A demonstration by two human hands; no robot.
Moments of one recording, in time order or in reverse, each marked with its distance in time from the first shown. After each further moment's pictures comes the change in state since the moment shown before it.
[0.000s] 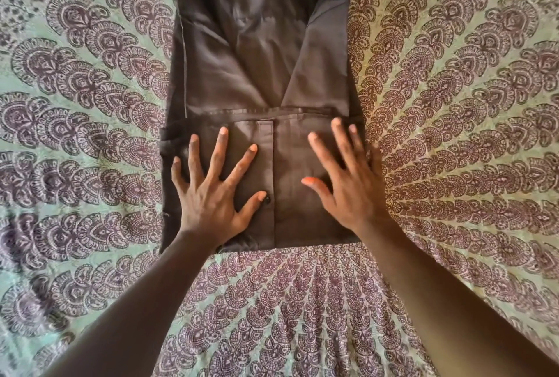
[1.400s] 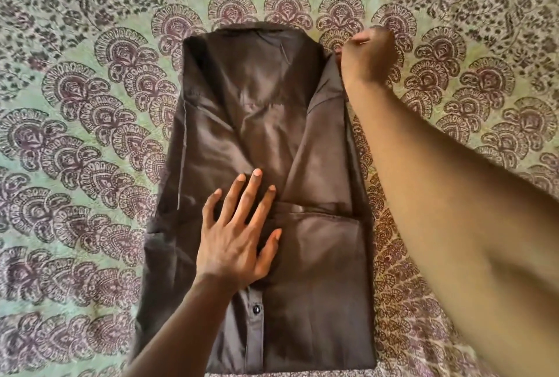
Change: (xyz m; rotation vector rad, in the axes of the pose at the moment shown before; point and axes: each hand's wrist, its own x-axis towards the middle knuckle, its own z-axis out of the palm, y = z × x) left_hand 0.105 0.023 0.003 -0.054 0.142 0.108; right_hand 0.374 0.045 -0.073 0.784 0.439 0.651
